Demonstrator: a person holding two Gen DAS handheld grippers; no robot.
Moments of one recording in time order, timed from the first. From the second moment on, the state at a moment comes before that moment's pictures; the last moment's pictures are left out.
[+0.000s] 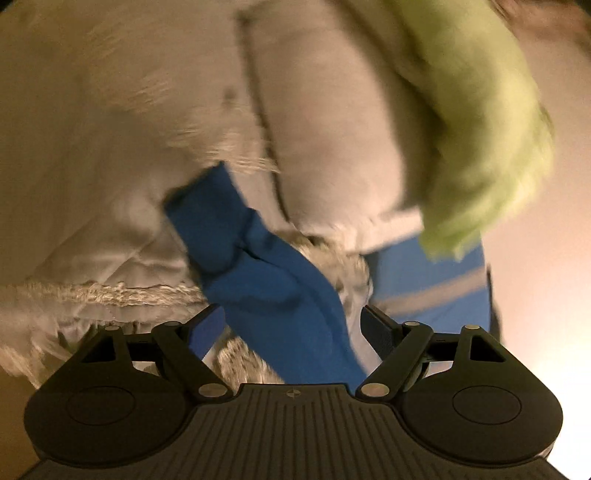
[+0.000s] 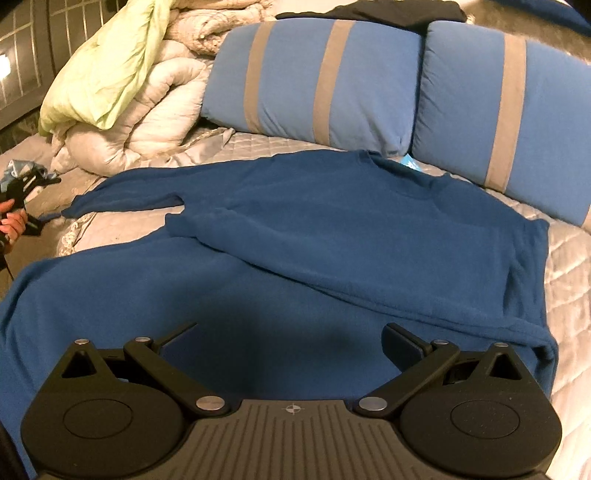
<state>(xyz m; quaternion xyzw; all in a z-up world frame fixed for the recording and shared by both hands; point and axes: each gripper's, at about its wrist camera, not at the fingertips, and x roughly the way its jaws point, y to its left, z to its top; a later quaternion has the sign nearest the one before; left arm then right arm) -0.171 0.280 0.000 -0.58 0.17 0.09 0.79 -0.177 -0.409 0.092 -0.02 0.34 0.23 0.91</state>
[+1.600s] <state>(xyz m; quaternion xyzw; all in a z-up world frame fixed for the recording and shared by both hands) -0.096 0.105 0.243 -0.20 0.14 0.03 0.97 -0.191 -0.404 0.095 -0.05 0.33 0.18 0.93</state>
